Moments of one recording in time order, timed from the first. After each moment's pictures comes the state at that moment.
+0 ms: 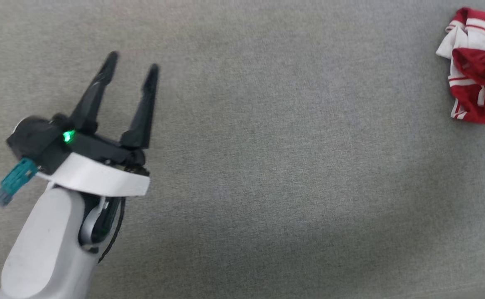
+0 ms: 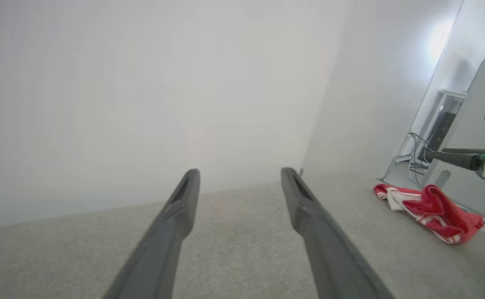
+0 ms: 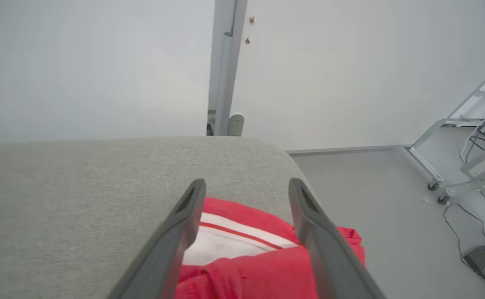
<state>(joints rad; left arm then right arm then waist) -0.47 0.36 -0.30 0.05 -0.49 -0.13 -0.26 -1.04 -0.40 -0.14 0.99 0.10 0.13 -0.05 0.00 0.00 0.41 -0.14</state>
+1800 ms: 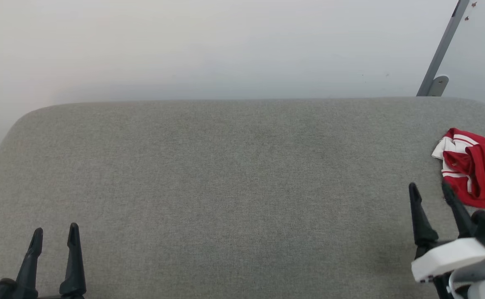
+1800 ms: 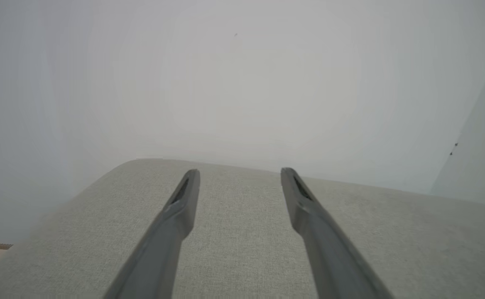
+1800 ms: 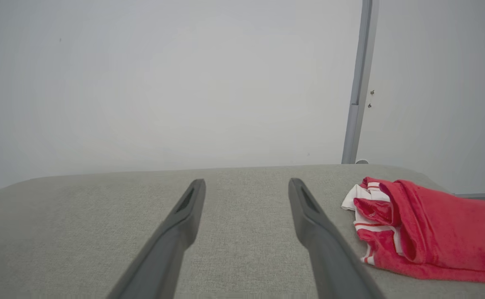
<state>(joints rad) 0.19 0.20 0.12 -0.04 -0.37 -0.13 -0.26 -0.08 -0.19 -0.04 0.23 0.30 0.13 -0.18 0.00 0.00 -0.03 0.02</state>
